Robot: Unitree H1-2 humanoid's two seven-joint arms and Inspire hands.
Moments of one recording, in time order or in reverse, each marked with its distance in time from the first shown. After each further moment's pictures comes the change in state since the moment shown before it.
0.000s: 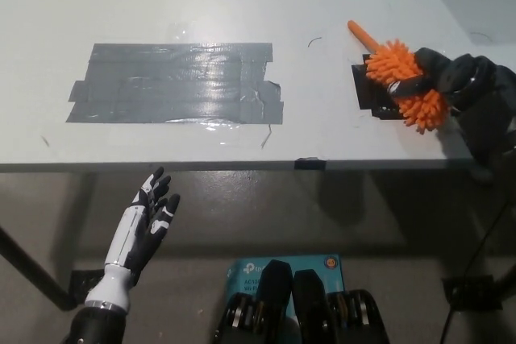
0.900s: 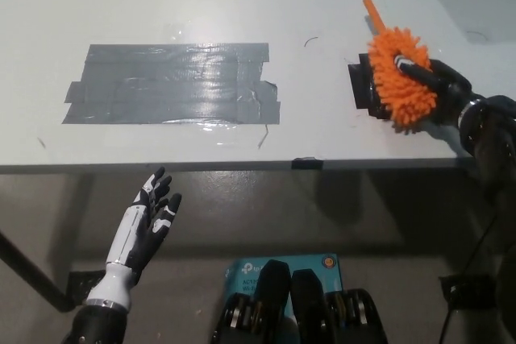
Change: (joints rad) left_arm -0.009 -0.002 0.001 0.017 0.000 0.004 0.000; right_arm 0.149 0.077 -0.723 -0.182 0.489 0.057 0.134
